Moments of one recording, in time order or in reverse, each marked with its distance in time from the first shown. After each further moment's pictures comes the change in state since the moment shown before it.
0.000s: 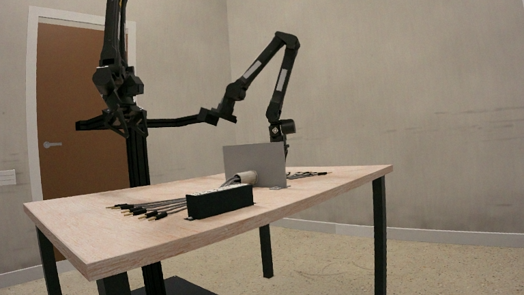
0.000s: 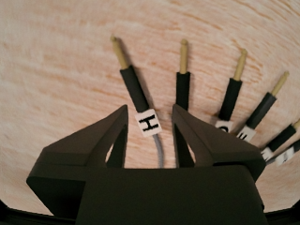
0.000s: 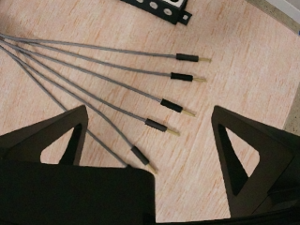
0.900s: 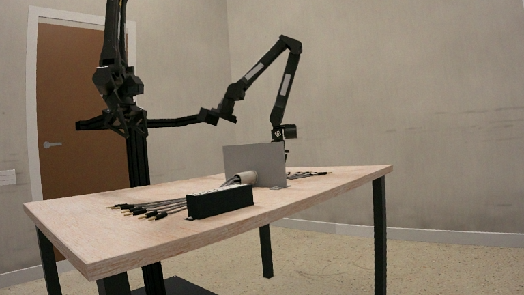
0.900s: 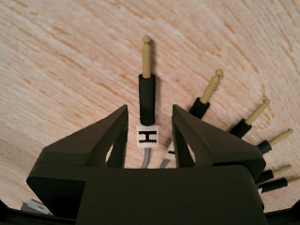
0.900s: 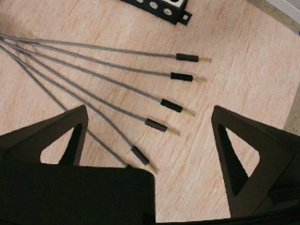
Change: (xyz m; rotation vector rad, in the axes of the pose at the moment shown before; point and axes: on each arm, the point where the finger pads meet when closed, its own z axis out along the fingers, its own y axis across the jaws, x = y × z) left arm -0.004 0.010 0.022 -0.073 0.138 -0.327; right arm 0.000 0.000 0.000 0.000 0.000 0.000
